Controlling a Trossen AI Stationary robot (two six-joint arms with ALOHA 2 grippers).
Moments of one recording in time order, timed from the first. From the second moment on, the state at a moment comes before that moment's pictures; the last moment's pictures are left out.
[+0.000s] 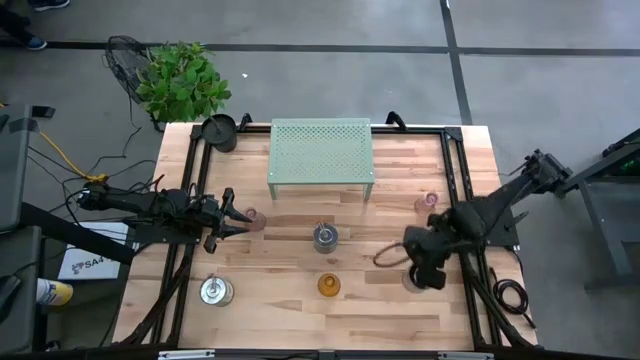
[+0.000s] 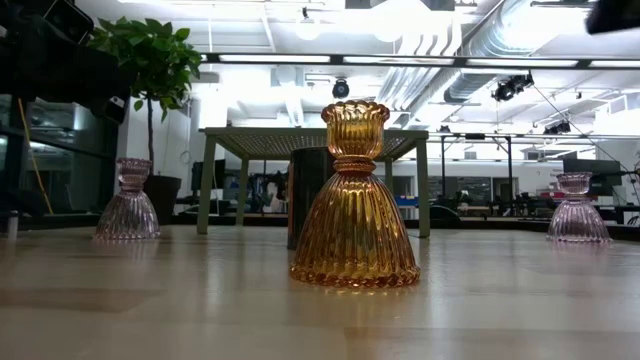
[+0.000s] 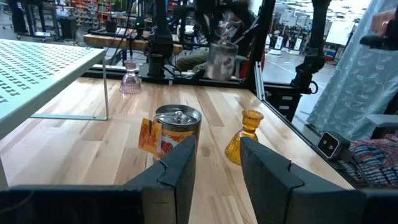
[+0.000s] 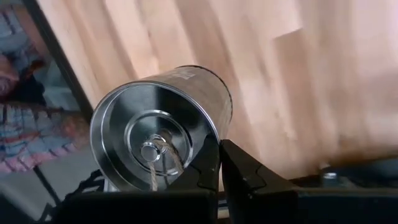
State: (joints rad) left arm -0.21 0.02 0.04 -0.04 -0.04 -0.14; right arm 0.50 1.32 1.25 -1.32 -0.13 0.87
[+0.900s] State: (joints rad) left arm -0.21 0.02 0.04 -0.04 -0.04 -0.14; right arm -0.22 1.56 1.89 -1.57 -0.20 0.20
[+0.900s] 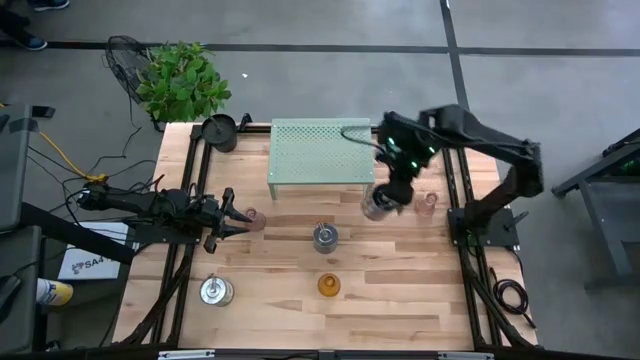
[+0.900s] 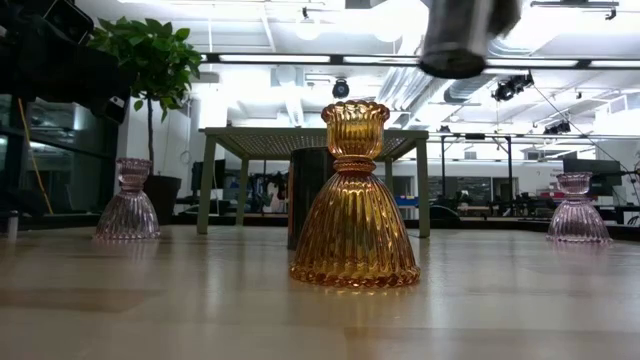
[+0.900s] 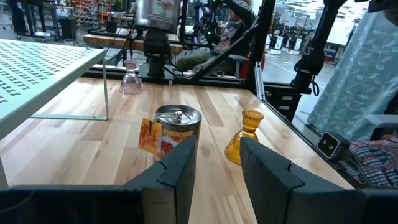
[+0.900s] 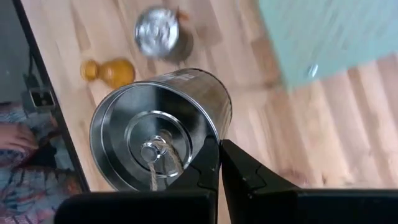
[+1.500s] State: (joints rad) left arm -0.21 0.02 0.04 -0.04 -0.04 -0.14; right arm -0.55 1.92 2.35 -1.57 -0.30 0.07
